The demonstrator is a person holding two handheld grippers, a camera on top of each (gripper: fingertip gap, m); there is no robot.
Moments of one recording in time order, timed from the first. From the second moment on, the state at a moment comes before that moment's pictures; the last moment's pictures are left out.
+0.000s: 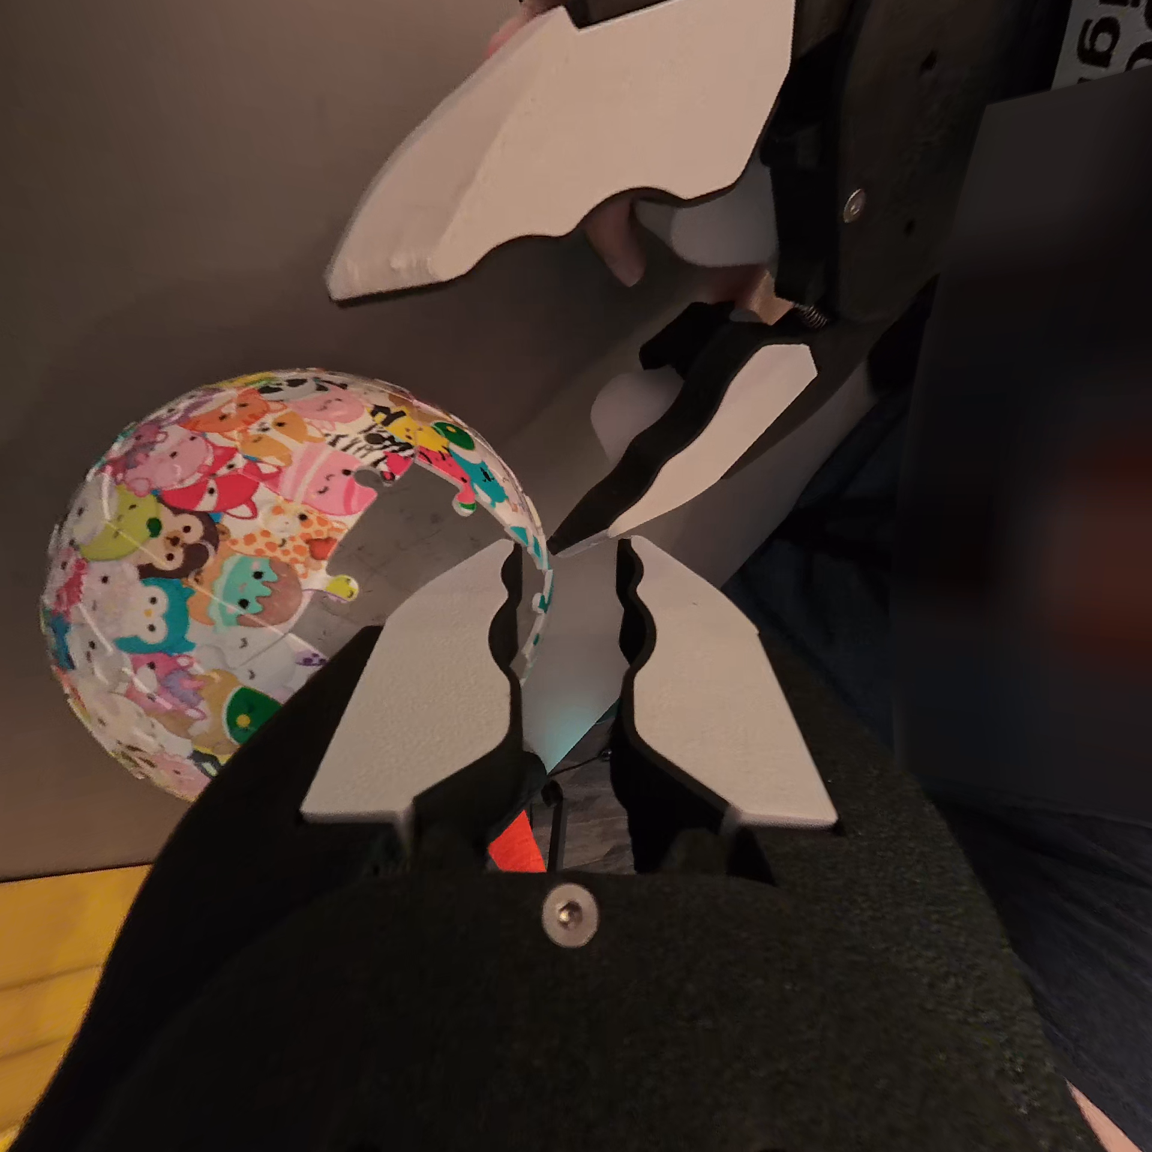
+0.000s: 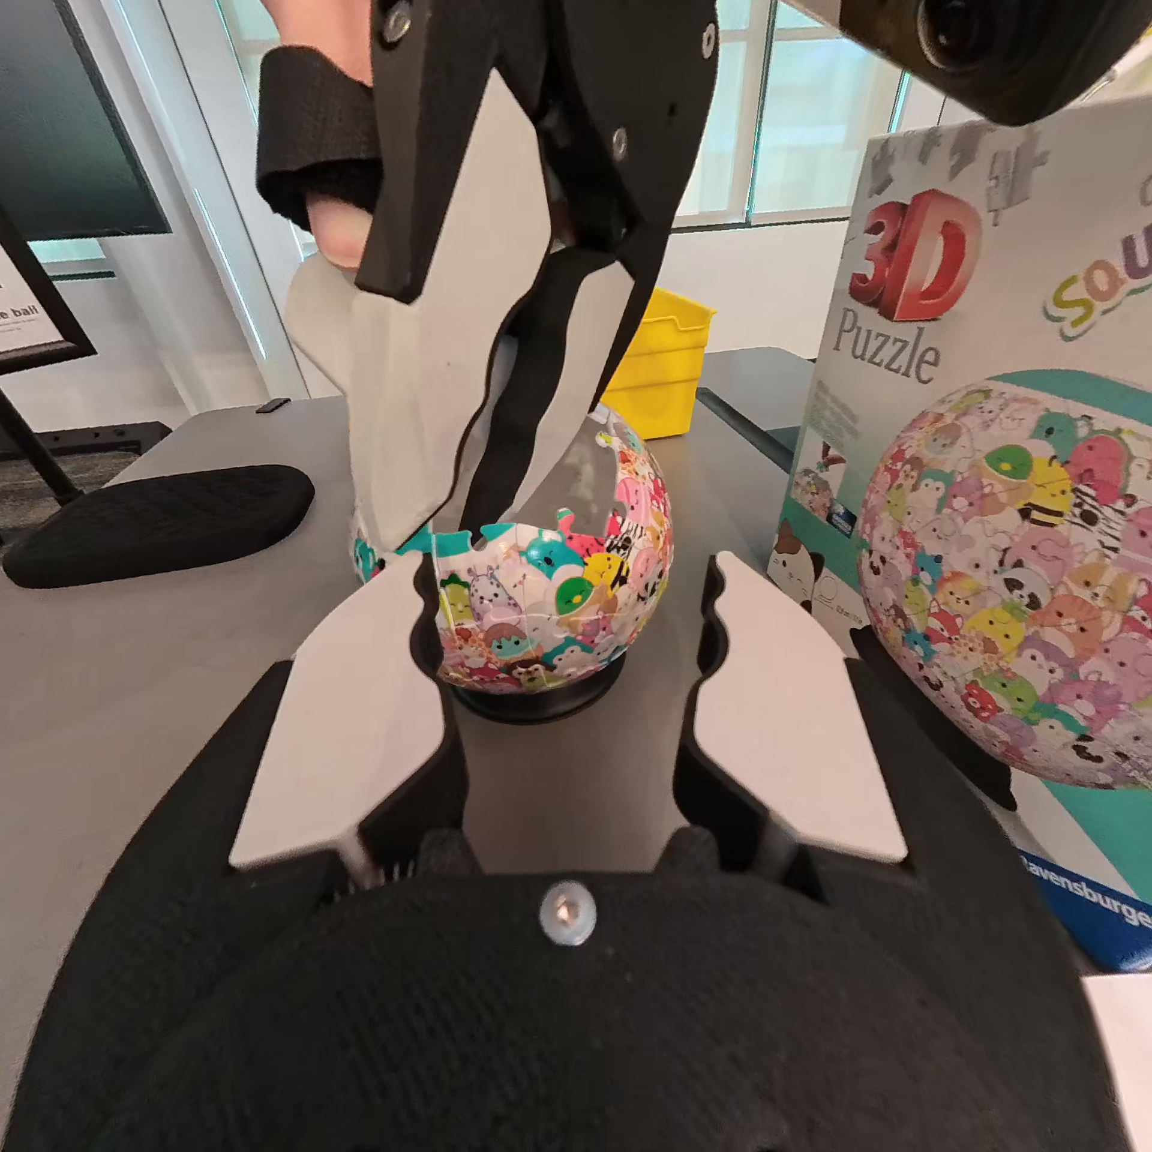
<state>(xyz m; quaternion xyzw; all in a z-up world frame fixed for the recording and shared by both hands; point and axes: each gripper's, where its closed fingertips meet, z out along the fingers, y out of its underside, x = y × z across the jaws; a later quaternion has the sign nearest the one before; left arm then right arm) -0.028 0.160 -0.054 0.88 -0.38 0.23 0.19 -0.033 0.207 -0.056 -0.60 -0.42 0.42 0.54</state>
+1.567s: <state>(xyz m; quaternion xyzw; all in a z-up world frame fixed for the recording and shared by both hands) -0.023 0.164 -0.032 0.88 -0.39 0.23 0.16 -0.029 0.203 -0.057 -0.57 -0.46 0.40 0.55</state>
